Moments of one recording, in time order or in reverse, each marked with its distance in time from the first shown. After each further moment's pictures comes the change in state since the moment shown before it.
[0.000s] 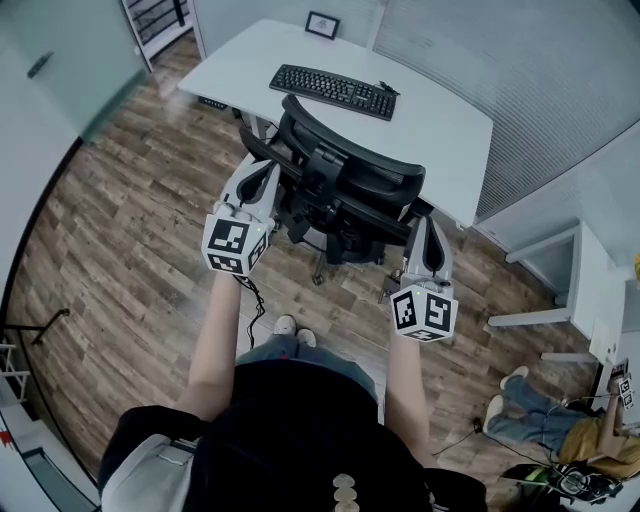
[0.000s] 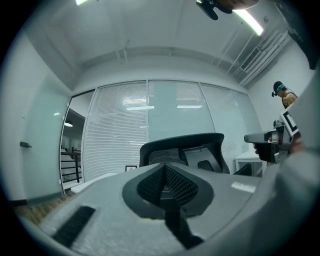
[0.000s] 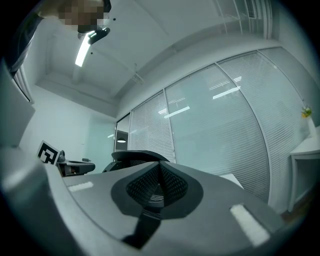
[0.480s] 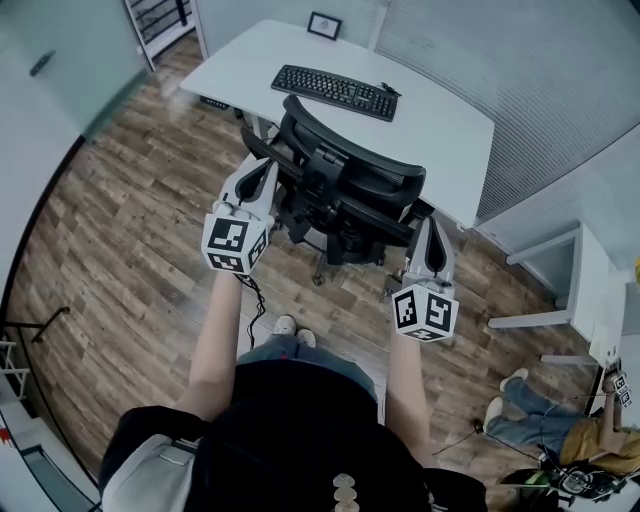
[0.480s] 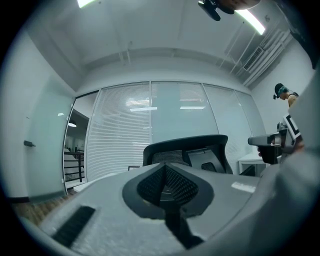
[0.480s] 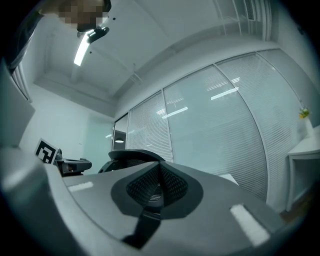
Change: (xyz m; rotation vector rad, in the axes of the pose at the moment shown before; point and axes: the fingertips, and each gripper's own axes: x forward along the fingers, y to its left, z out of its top) left arm -0.001 0.007 0.004 -0.014 -0.014 0.040; right arm 0.000 -0.008 -0.001 -0.003 -0.004 -0.024
